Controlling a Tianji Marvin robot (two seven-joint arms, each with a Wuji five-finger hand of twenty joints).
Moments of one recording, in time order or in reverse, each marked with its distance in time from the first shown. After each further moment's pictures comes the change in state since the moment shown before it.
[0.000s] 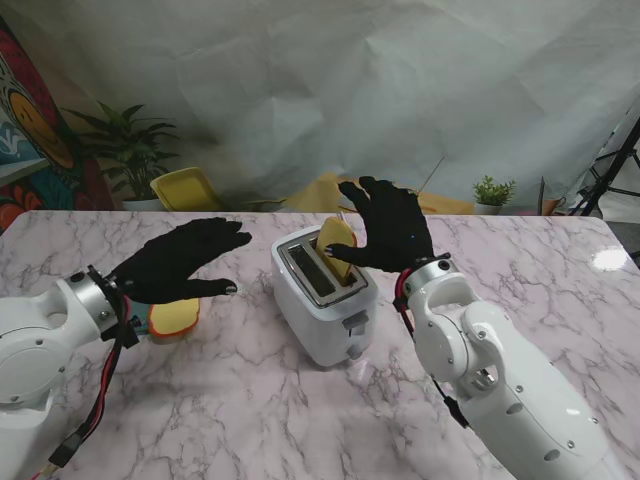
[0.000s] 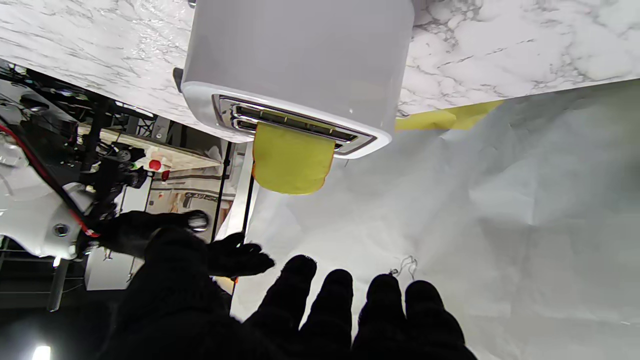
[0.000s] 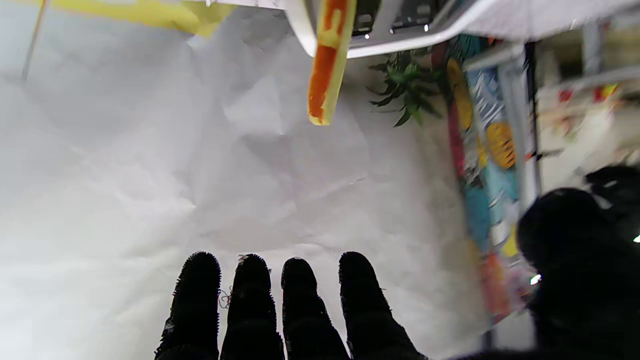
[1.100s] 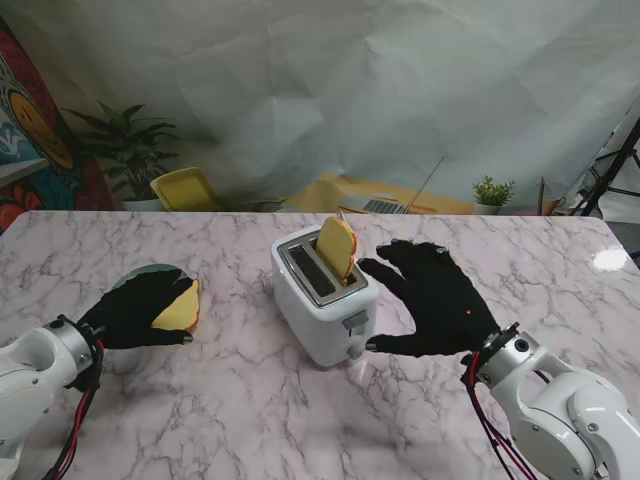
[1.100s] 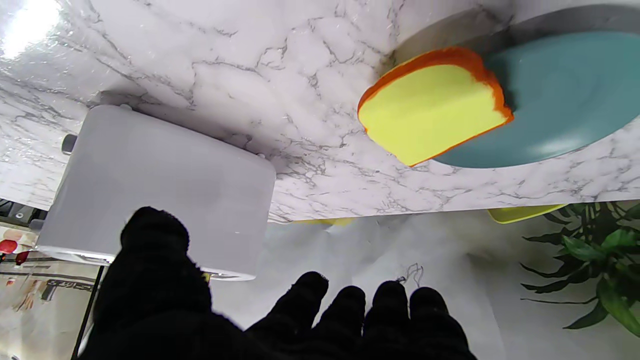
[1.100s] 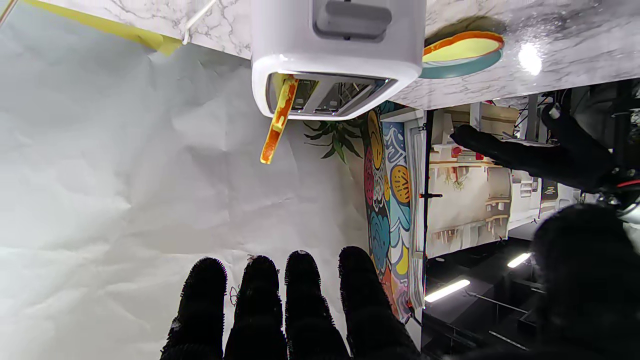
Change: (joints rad) left arm 0.186 0.001 -0.101 0.043 0.229 0.128 -0.016; right arm -0.498 0.057 0.398 -0.292 -0.097 -0.490 0.012; left_hand -0.052 -0.121 -0.007 0.000 -0.078 0.104 -0.037 -0.025 -0.090 0.103 -0.040 -0.008 -0.041 0.045 -0.005 0.000 -0.032 0.026 -0.022 0.000; right_hand -0.009 0.072 -0.133 0.008 0.053 -0.004 -0.026 -0.013 0.000 -0.028 0.100 0.050 0.029 -0.062 -0.076 -0.048 0.003 -0.052 -0.068 -0.088
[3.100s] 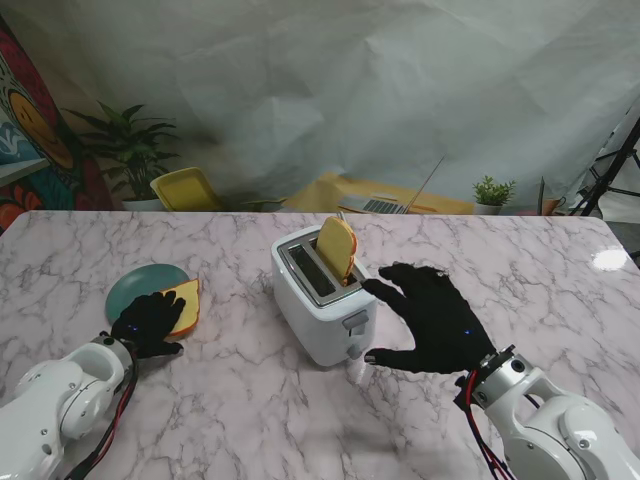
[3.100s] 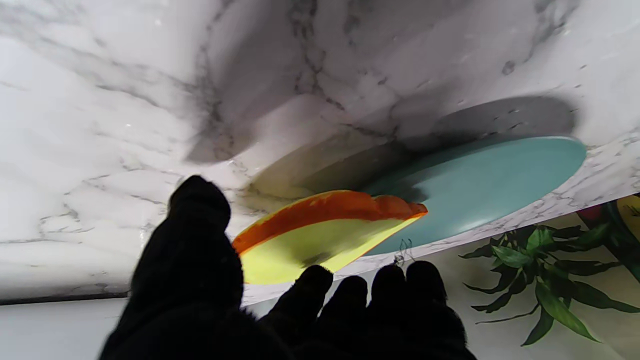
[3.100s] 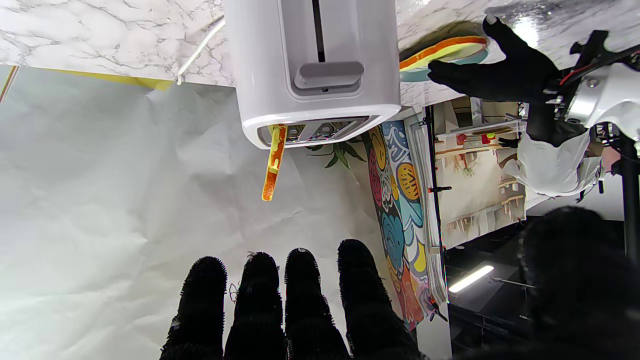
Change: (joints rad) left arm -0.222 0.002 0.301 0.470 0.418 0.150 0.346; right arm -0.057 -0.009 -0.021 0.048 0.060 0.025 -0.053; left_hand 0.220 -0.147 0.071 0.022 0.041 0.032 0.026 0.052 0.066 0.022 0.016 0.076 0.024 0.011 0.162 0.091 0.007 0.004 0.360 0.027; right_hand 0.015 0.033 0.003 0.000 0.038 0.001 0.037 -0.012 0.014 0.001 0.025 0.011 0.025 0.000 0.000 -0.007 0.011 0.001 0.002 -0.020
